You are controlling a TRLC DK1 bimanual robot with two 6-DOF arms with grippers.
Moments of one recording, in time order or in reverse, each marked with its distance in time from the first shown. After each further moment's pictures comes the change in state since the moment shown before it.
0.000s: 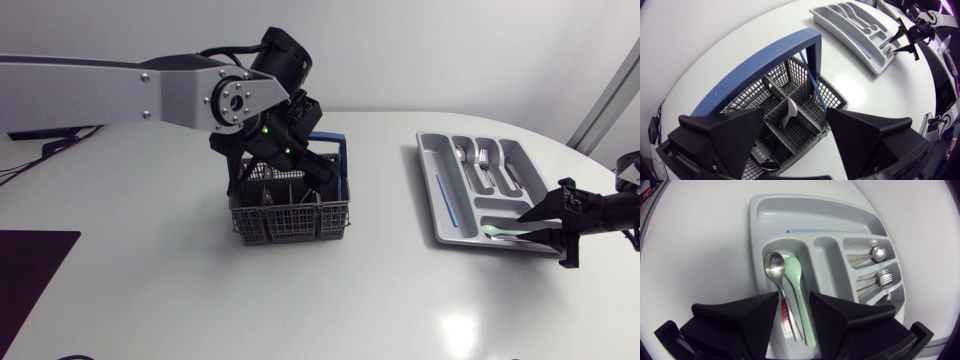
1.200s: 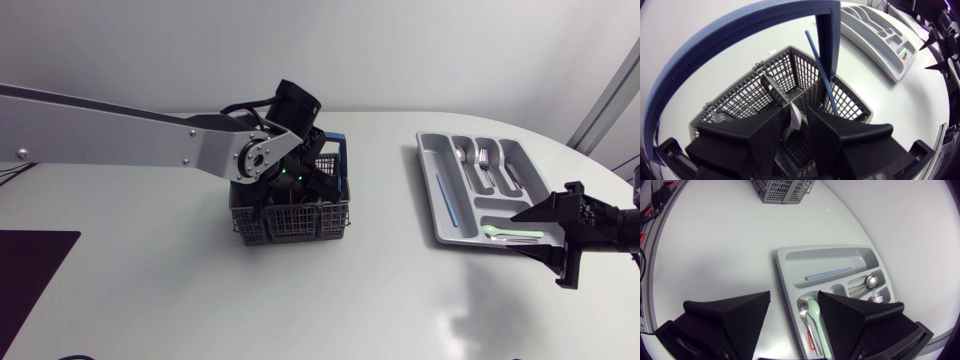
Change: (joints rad) left arm -0.022 0.081 -0.144 0.315 -0.100 -0.044; right arm 0.031 -0.353 -0.278 -0.002 -0.154 0.082
